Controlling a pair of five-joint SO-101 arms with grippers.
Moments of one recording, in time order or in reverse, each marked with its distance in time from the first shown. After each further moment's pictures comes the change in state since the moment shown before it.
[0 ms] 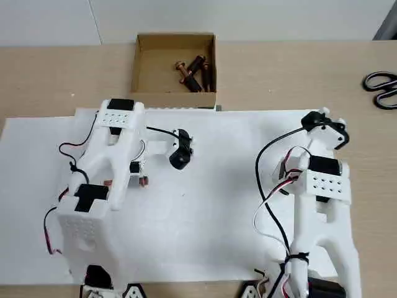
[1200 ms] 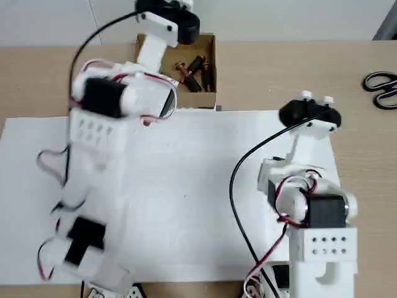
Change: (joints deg) left arm 12.0 -25.9 -35.0 2.3 73.5; right arm -13.5 -28.0 -8.4 16.7 6.8
